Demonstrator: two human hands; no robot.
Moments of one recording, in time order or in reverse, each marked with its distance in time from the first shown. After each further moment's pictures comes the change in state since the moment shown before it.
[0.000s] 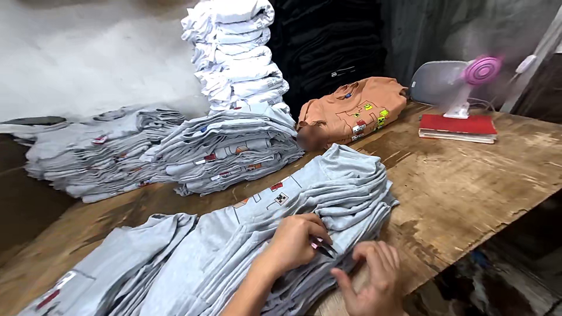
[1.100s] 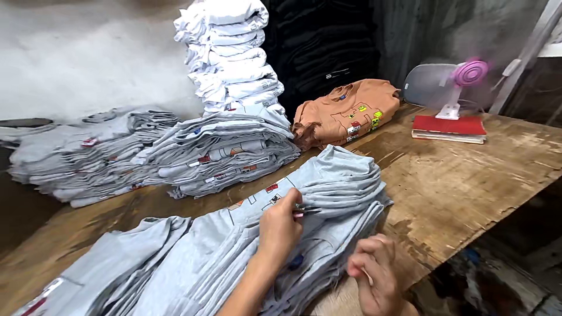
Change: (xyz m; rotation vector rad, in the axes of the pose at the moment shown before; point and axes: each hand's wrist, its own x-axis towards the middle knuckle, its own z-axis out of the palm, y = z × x) left_hand 0.011 0.011 -0.001 0.242 0.509 -0.289; right_hand 0.003 0.031 -0.001 0.267 0.023 -0.207
